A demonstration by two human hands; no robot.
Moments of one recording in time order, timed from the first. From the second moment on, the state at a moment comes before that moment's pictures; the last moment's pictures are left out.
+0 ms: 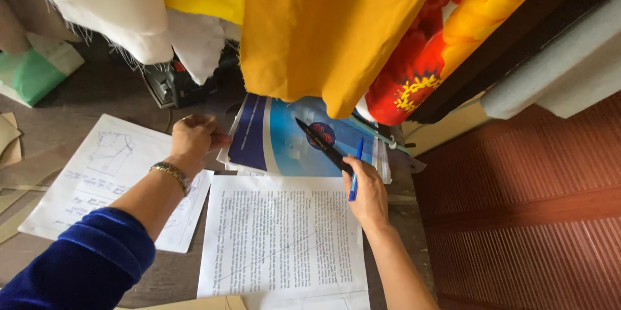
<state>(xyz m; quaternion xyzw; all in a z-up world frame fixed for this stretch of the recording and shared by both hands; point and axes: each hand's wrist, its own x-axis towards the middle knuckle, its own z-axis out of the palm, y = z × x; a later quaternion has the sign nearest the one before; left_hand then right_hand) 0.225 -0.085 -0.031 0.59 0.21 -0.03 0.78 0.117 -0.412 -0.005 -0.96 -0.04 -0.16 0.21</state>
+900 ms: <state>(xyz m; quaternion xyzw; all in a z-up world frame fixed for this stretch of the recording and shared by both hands) 0.240 -0.154 0.040 0.50 0.26 -0.04 0.83 0.129 -0.421 -0.008 -0.94 -0.14 -0.15 0.26</state>
